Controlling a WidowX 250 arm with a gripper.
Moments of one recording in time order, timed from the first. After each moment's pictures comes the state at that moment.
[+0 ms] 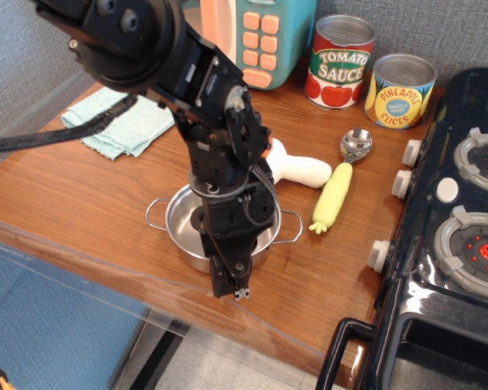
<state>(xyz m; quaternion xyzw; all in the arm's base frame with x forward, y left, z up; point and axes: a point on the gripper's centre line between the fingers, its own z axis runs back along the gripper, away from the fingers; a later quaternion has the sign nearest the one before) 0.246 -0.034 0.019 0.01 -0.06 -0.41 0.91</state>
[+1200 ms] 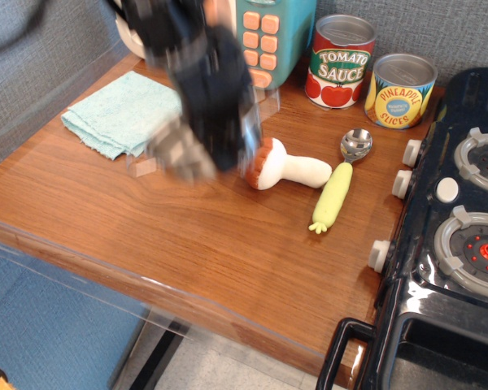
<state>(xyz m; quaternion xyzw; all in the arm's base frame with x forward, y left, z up) 0.287 -0.004 0.116 -0.08 -0.19 -0.27 0.94</state>
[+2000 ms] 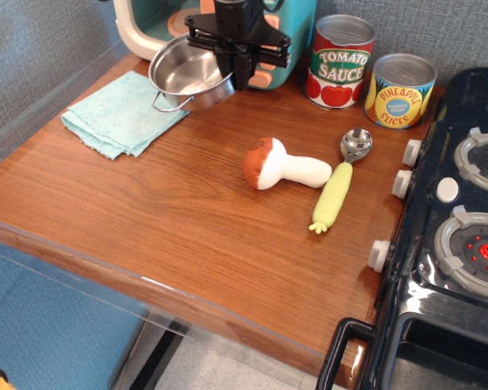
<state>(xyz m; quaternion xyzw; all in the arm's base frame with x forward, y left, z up) 0.422 0.052 0.078 0.04 -0.17 0.05 0.98</state>
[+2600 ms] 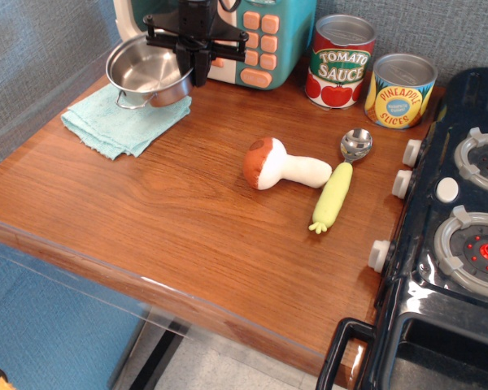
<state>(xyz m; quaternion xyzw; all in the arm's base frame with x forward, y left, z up) 0.428 0.106 0.061 0.08 -0.13 0.15 0.98</state>
